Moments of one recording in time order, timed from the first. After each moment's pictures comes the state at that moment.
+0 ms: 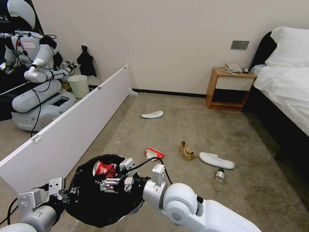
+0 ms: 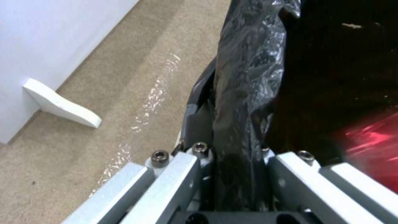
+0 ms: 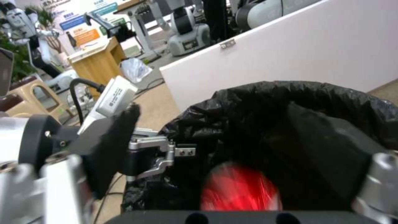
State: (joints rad) left arm 1.66 -1.04 -0.85 -2.38 -1.05 0.74 -0.45; right arm -0.64 1.11 -0.47 2.02 0.98 -0.32 0.08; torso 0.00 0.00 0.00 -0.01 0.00
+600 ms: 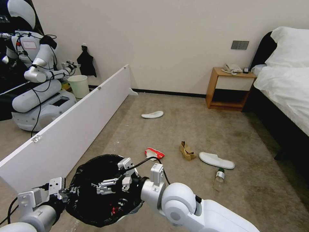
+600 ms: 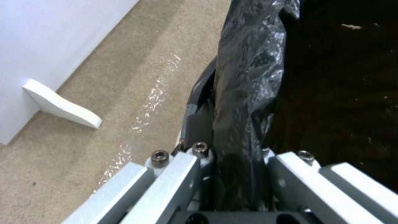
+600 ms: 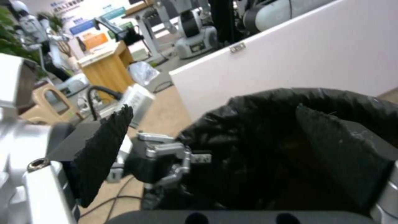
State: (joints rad) left arm 1.66 -1.03 -0.85 -2.37 -1.06 0.74 -0.44; right arm -0.64 1.13 -0.48 2.02 0.99 -0.32 0.06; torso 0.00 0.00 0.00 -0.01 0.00
